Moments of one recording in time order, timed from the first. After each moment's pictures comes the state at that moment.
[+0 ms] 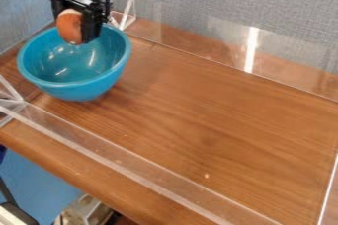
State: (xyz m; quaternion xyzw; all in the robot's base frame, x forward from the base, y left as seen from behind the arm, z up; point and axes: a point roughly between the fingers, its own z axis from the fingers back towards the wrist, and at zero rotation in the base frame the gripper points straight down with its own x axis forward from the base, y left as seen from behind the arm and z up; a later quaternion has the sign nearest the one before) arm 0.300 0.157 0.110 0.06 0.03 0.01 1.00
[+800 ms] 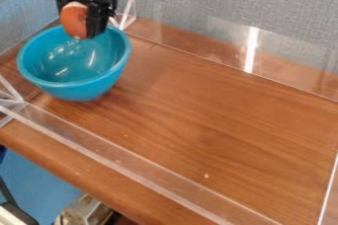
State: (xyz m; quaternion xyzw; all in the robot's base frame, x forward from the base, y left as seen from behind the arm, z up) arm 0.293 0.137 0.130 0.07 0.02 0.00 1.00
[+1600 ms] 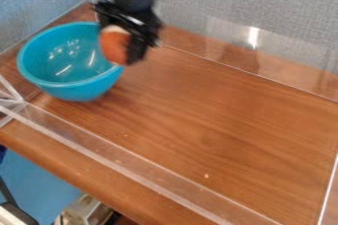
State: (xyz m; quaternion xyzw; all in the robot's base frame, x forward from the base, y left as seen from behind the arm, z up) arm 0.288 0.049 0.112 0.08 0.03 -0.12 0.99
